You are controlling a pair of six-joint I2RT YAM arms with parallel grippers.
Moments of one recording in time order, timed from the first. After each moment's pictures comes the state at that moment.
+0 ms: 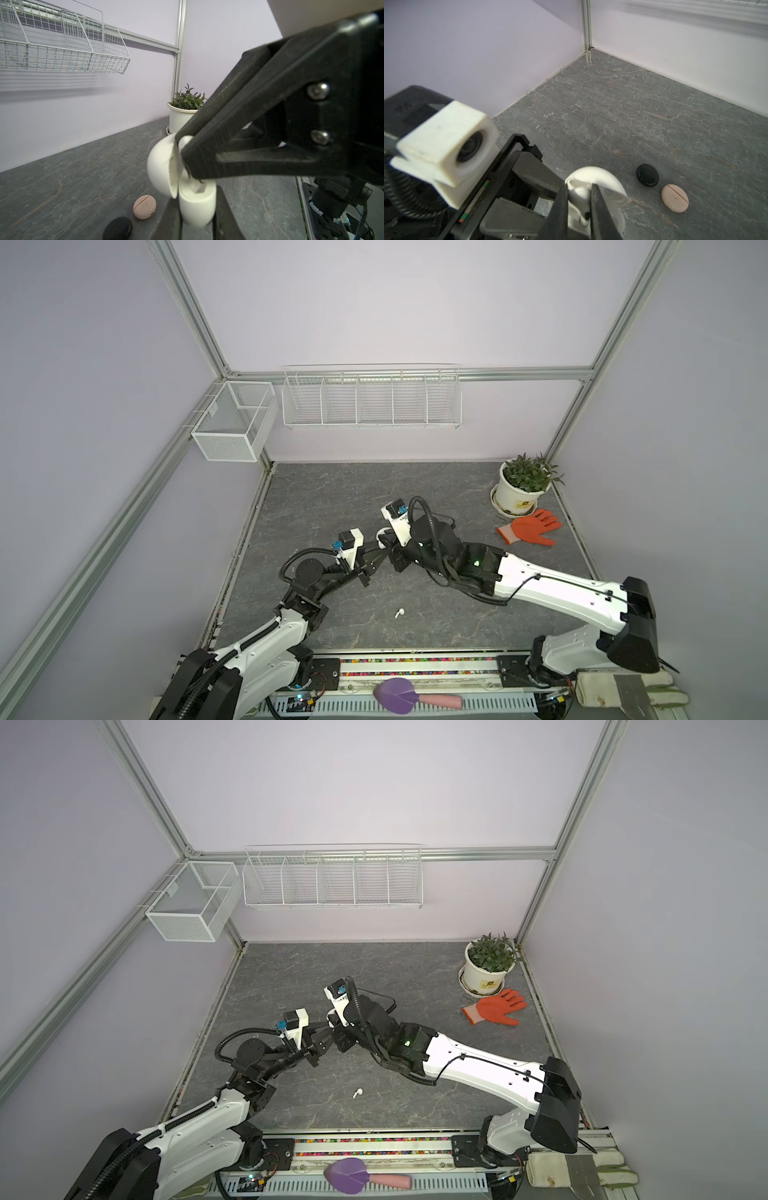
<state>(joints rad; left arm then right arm) -0.53 0.99 0.22 0.93 0.58 -0.20 1.13 1.44 1.25 -0.25 0.23 0.26</state>
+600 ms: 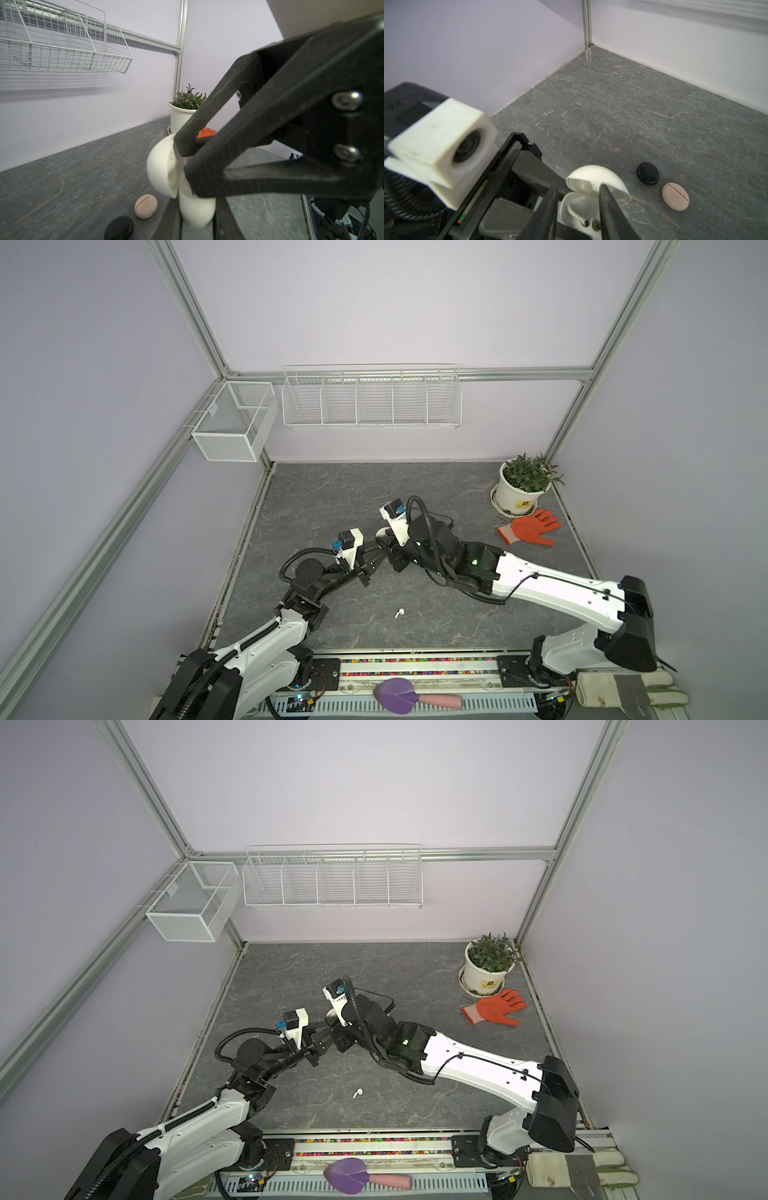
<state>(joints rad) -0.53 0.99 0.22 0.92 0.57 -0.20 1.13 1.46 1.28 -0.29 0.22 0.26</state>
